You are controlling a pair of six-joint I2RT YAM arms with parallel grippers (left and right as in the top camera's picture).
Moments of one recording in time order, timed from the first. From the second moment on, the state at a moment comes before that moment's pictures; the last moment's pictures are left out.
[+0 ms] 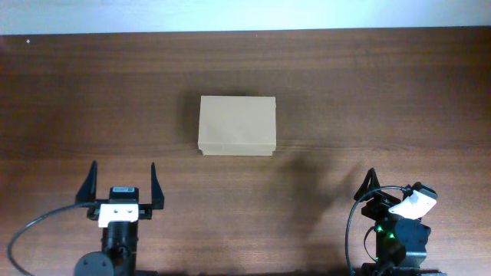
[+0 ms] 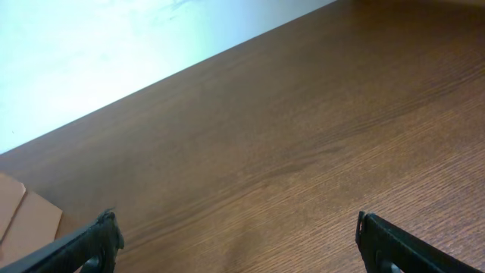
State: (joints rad) left arm -0.08 0.07 0.33 -0.14 -0.10 0.24; right arm -0.08 0.02 0.13 -0.40 0.19 0.37
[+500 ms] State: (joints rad) left arm -0.02 0.02 0.08 0.01 -0.10 0.24; right arm -0.08 0.02 0.13 -0.40 0.19 0.37
